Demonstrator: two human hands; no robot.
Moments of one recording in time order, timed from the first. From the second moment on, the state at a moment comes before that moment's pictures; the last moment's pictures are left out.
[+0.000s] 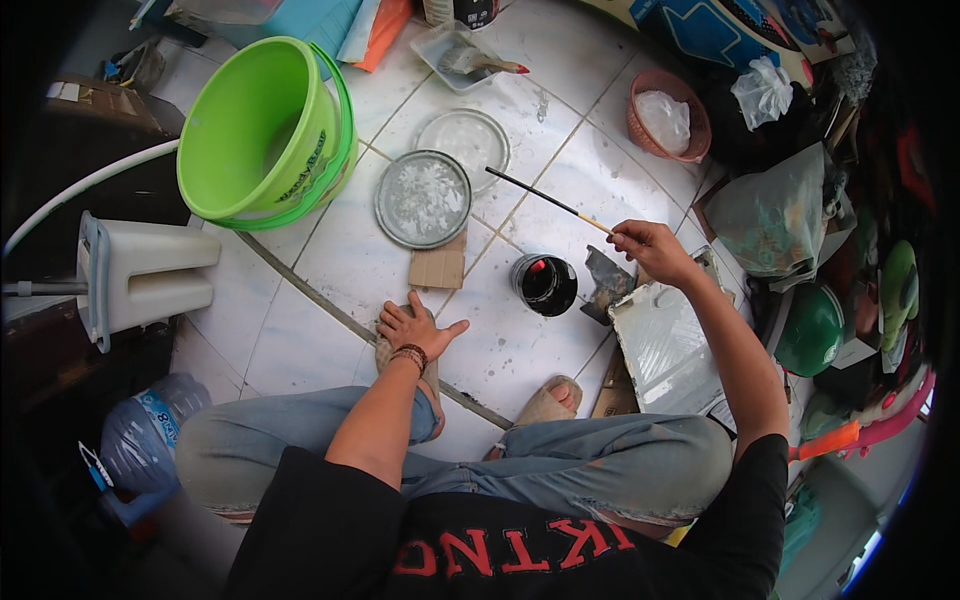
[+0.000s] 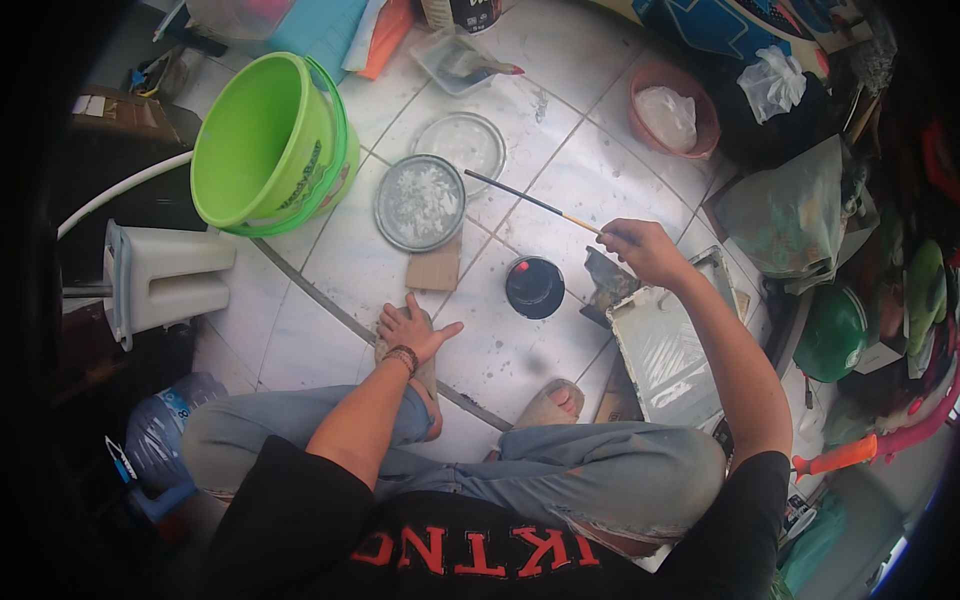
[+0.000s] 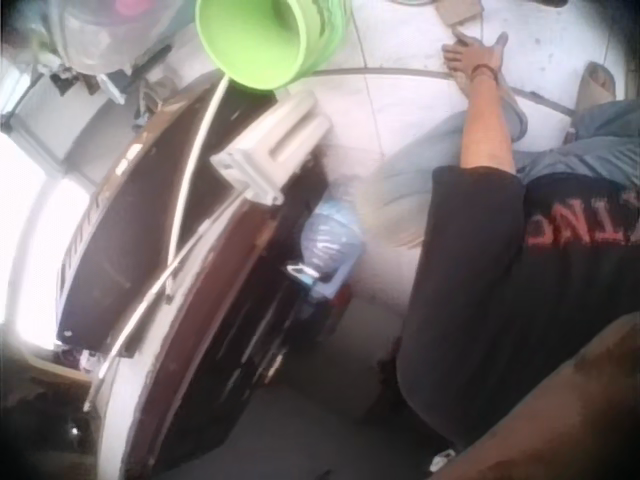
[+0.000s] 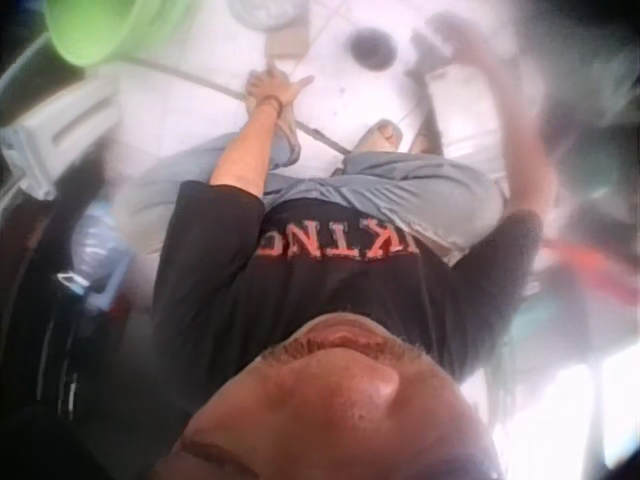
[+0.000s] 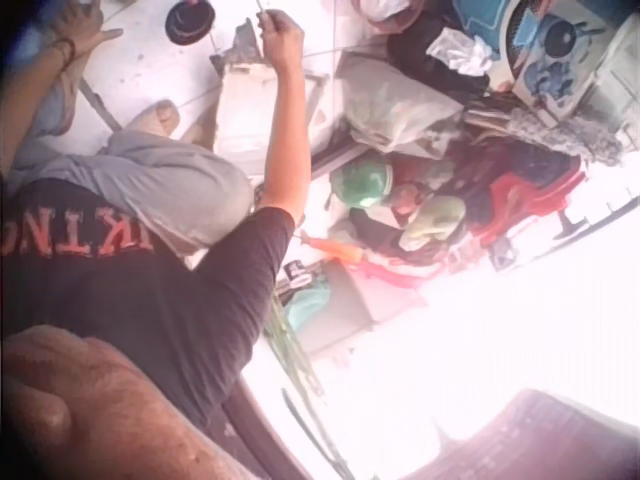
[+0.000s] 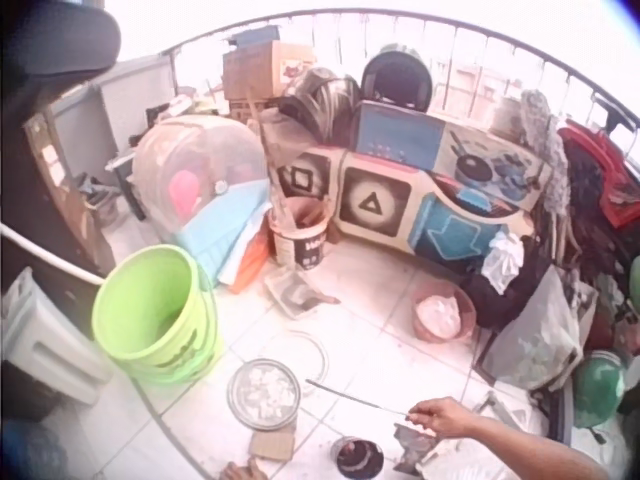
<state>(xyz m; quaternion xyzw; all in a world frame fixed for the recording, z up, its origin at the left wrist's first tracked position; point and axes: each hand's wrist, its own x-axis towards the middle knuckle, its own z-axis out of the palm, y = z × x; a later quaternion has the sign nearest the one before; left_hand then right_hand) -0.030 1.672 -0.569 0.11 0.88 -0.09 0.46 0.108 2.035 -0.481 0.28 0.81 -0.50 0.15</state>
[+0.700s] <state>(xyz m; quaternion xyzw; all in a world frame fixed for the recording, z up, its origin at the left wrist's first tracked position) -0.037 1.669 -0.561 0.12 0.87 -0.06 0.47 0.029 2.000 -0.605 0.18 0.90 -0.33 0.22</state>
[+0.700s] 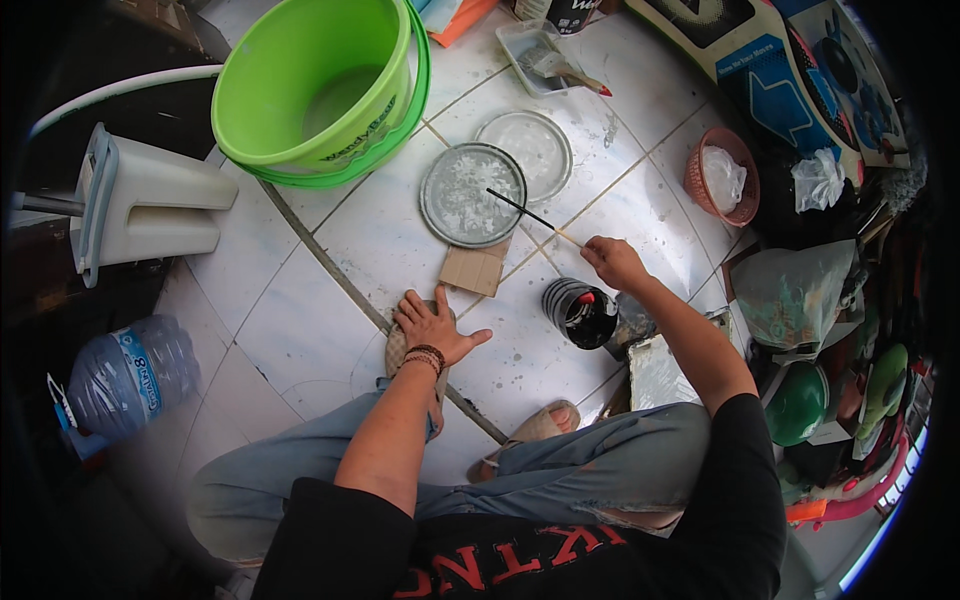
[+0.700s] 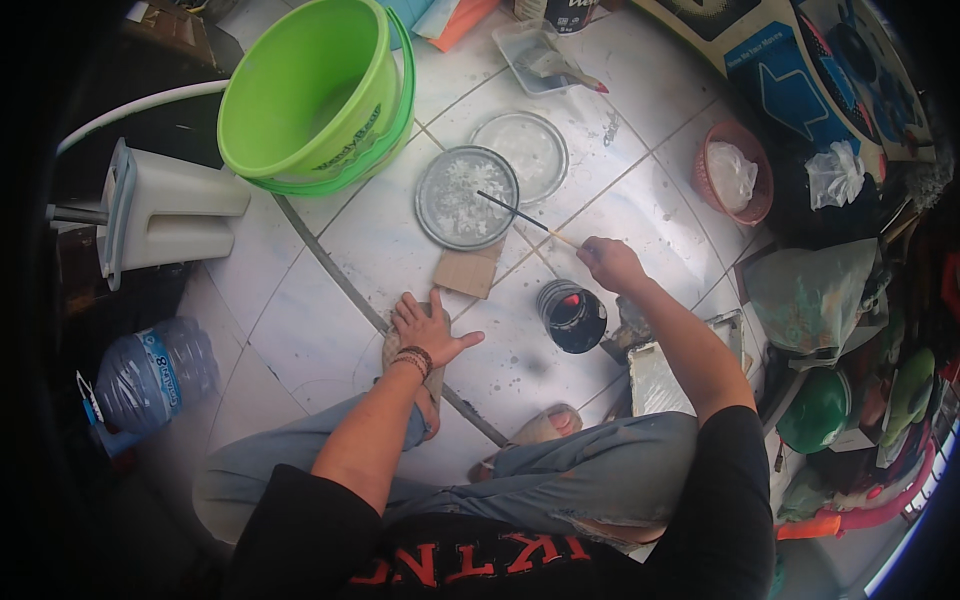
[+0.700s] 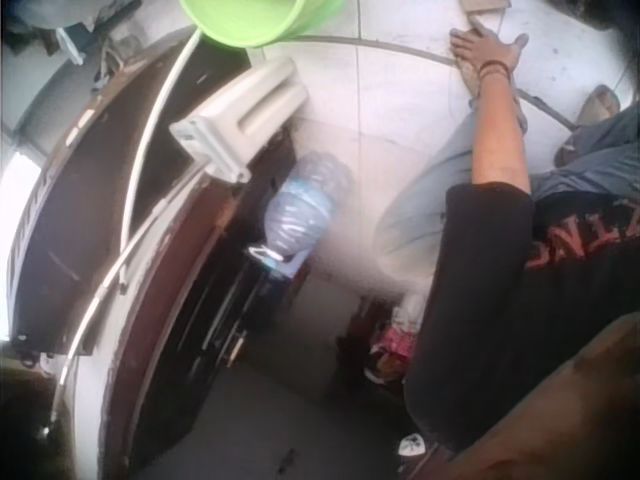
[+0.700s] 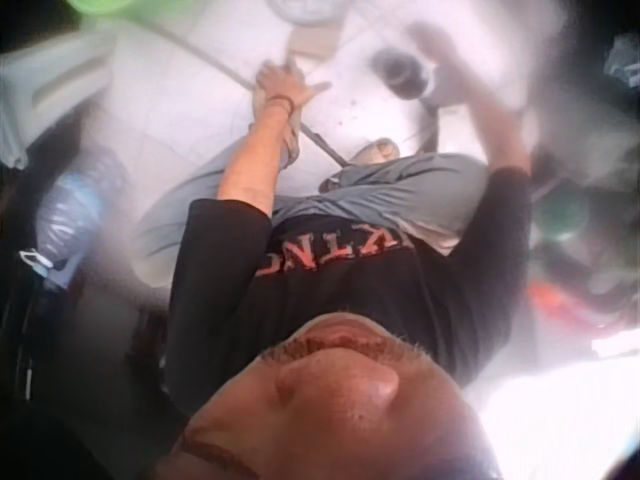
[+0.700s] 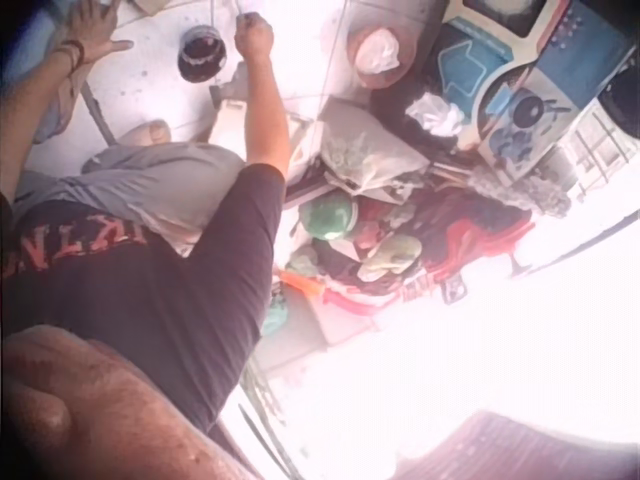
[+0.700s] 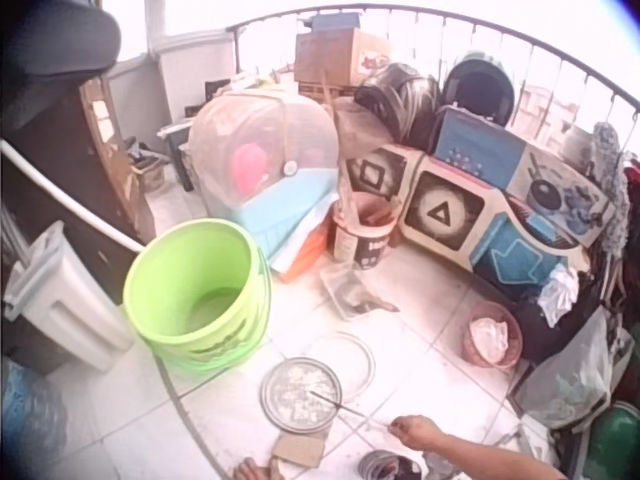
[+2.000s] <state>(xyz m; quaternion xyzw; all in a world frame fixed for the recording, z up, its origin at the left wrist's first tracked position) -0.035 1.646 -0.598 0.13 0.89 -0.05 0.43 0.112 2.225 -0.540 0.60 0.73 -0.26 -0.20</state>
